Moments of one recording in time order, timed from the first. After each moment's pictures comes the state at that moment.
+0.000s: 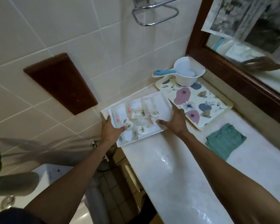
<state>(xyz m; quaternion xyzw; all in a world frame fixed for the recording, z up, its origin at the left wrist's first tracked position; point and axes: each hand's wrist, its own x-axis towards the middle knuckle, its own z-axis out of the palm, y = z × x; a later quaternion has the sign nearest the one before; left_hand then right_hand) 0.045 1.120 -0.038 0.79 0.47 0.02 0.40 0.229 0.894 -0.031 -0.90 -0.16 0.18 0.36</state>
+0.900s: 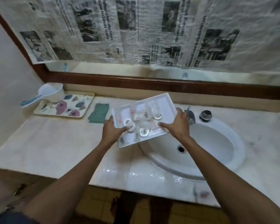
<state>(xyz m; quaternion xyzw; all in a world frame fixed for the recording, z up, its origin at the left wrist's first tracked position) -0.003 0.649 0.066 0.88 0.02 -0.07 0.46 -0.066 0.363 0.083 -0.90 0.23 -0.11 0.36</state>
